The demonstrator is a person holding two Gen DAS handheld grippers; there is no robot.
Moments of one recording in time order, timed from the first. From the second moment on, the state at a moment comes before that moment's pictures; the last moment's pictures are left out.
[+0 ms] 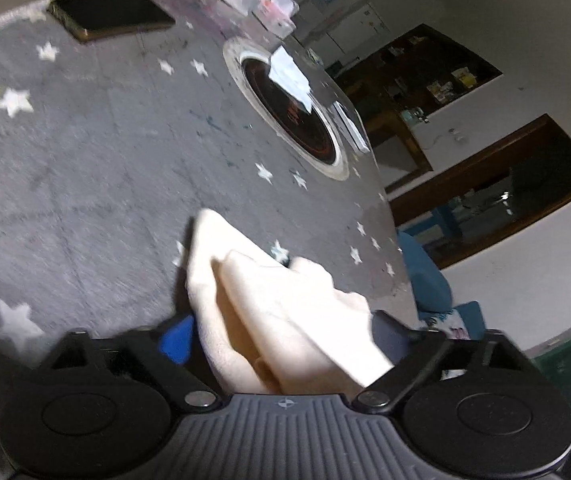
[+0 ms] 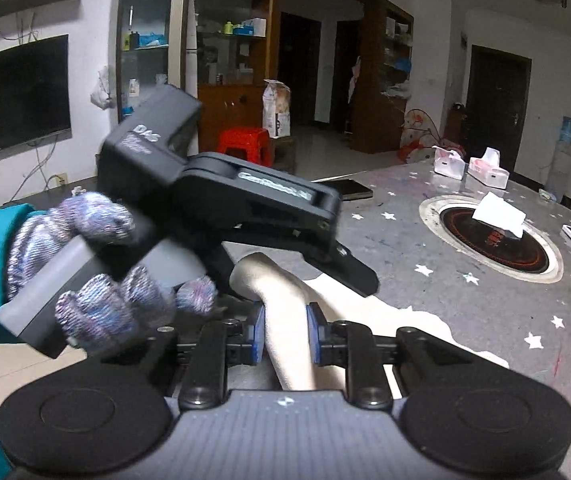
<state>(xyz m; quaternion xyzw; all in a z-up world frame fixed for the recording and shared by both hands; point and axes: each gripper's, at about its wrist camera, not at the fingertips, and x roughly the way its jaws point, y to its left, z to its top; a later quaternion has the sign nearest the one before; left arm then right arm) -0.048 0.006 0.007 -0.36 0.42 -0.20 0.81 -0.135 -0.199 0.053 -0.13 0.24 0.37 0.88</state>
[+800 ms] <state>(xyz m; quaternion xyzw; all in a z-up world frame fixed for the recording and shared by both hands) -0.059 -0.006 0.001 -0.29 0.41 -0.20 0.84 -0.090 -0.365 0.013 0.04 0.31 0.11 0.94</state>
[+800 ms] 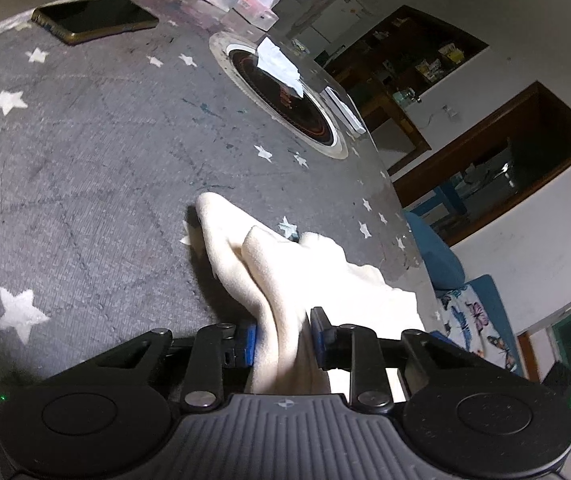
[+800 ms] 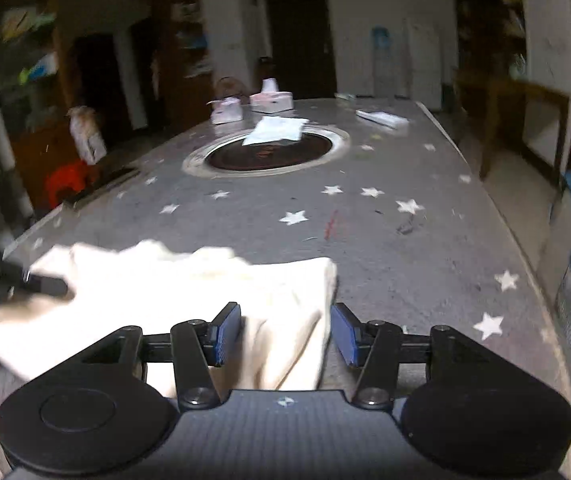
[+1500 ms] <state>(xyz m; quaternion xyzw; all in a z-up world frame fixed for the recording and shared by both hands) -0.039 -0.056 0.023 -0.20 0.41 -0.24 0.86 -0.094 -0.378 0.031 0.05 0.28 0.09 0.96</state>
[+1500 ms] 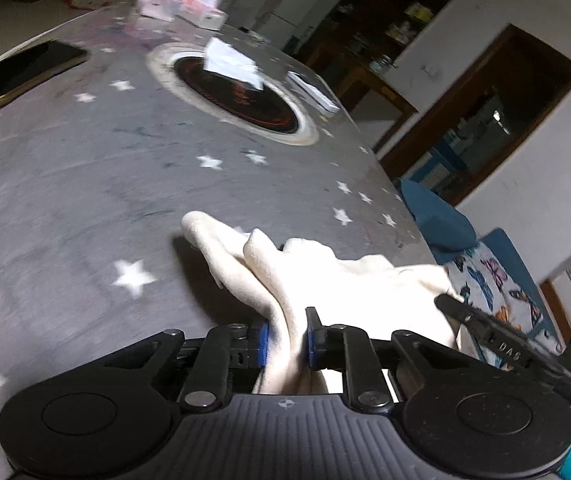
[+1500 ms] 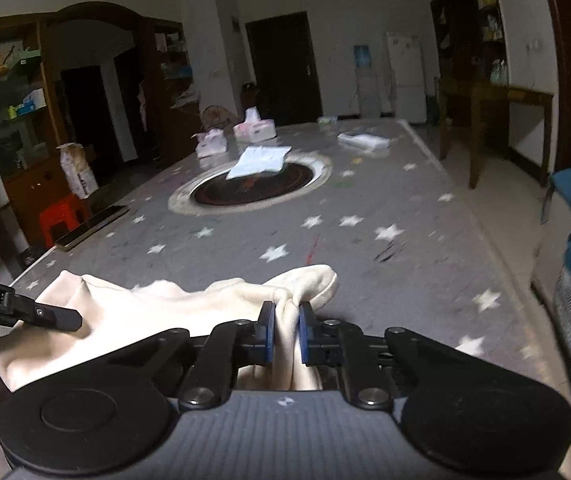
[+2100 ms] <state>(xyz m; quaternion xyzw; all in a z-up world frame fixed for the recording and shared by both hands) 0.014 -0.159 0.054 -0.12 0.39 -0.30 0.86 -0.067 -0.429 0.064 -0.03 0.24 0.02 0.97</state>
